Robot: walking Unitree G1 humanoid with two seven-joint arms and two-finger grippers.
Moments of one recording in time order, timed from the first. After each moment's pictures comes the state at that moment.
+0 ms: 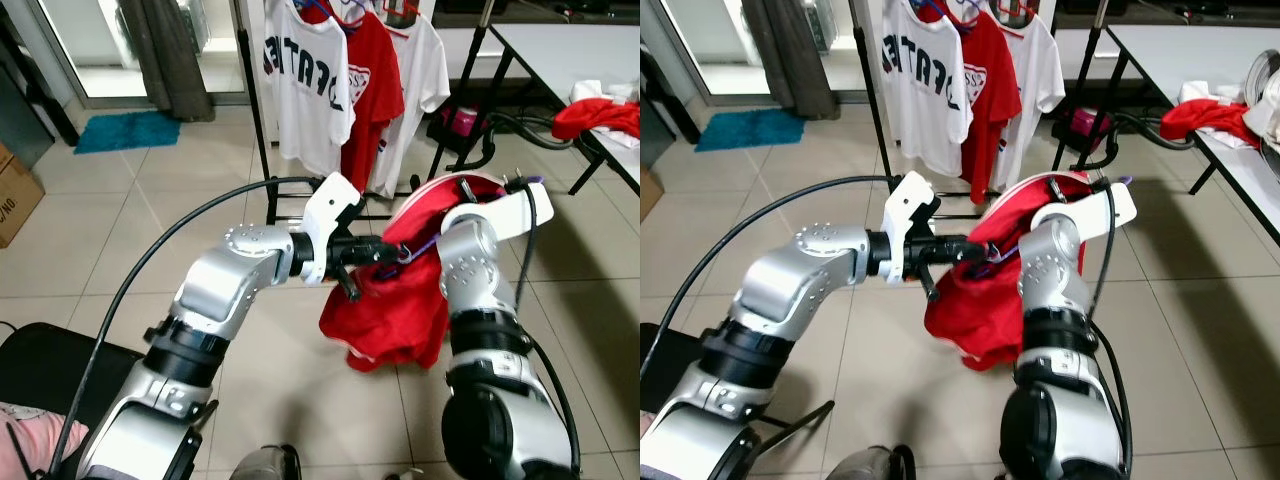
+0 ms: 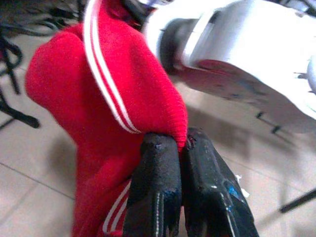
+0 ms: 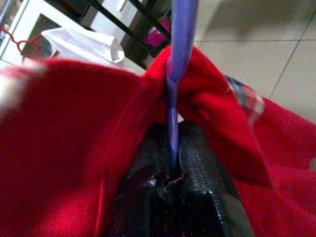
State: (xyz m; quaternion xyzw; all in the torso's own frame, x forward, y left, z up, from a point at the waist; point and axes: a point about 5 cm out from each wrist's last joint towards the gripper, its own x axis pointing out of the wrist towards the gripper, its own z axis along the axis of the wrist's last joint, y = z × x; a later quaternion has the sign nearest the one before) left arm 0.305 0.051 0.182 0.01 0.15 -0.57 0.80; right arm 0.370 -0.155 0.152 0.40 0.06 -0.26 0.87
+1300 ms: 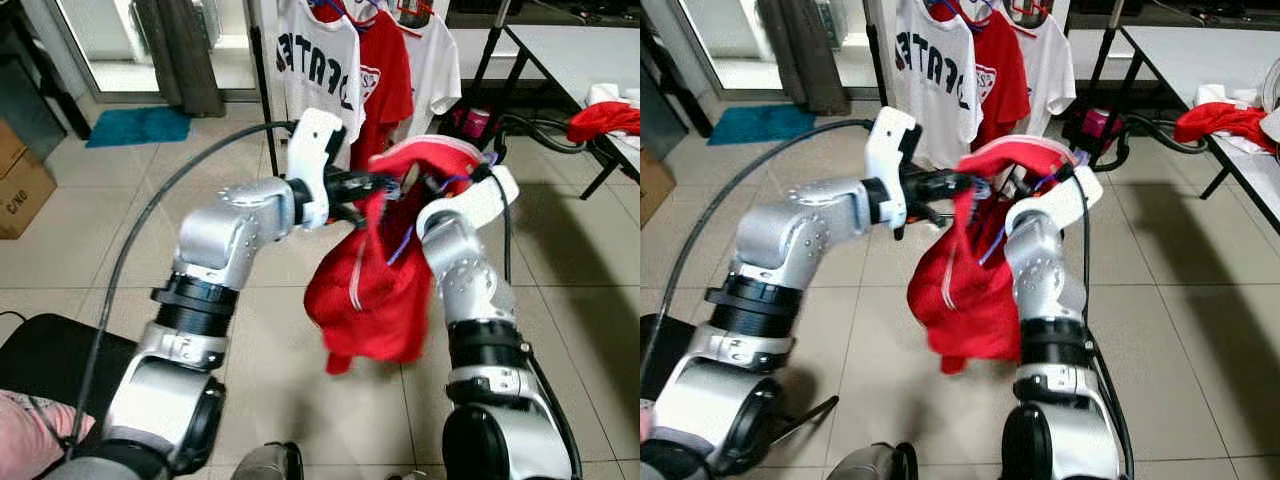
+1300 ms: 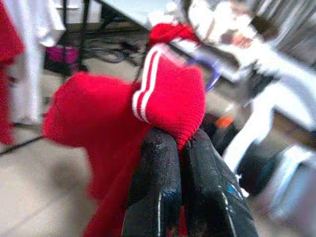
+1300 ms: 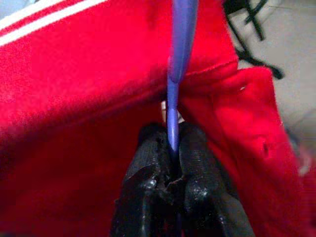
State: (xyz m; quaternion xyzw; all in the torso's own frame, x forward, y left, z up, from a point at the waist) left arm 0.345 0.052 0.225 -0.09 0.12 -0.45 0.88; right arm 0.362 -0.124 0.153 0.36 0.10 -0.11 0.92
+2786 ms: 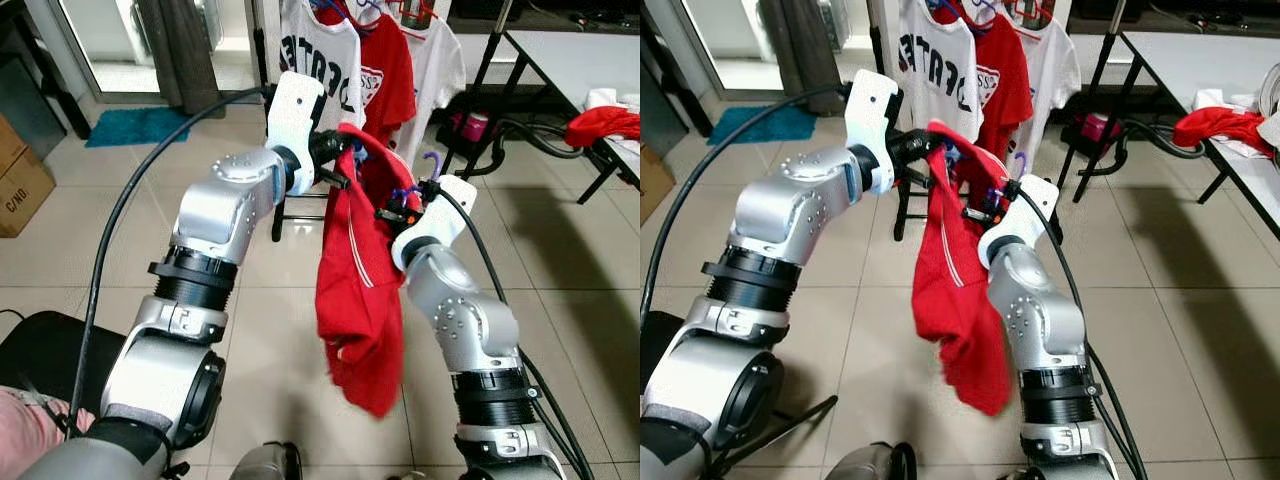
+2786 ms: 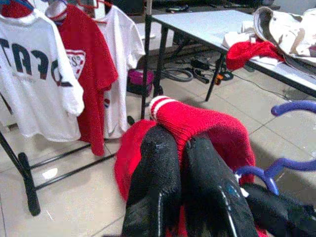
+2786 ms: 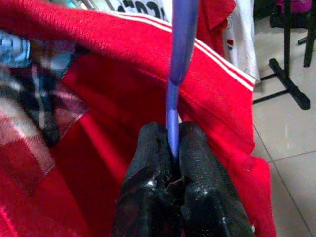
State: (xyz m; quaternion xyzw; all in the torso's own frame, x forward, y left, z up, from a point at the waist) left arm 0.372 0.073 0.238 0.01 0.07 -0.32 0.95; right arm 0.325 -0.096 0.152 0.20 0.12 0.03 0.97
